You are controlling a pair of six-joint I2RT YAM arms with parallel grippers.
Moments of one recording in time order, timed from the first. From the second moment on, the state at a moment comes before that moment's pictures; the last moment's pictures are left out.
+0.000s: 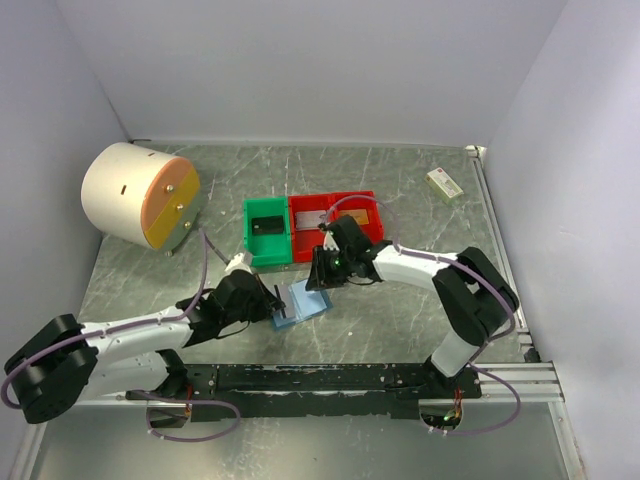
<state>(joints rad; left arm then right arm) -0.89 1.11 0.32 0.13 -0.13 -1.13 0.69 1.67 0.86 -0.12 -0.38 0.57</state>
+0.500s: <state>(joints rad) -0.89 0.89 0.33 -0.04 -0.13 -1.06 0.68 1.64 0.90 -0.23 -0.23 0.50</state>
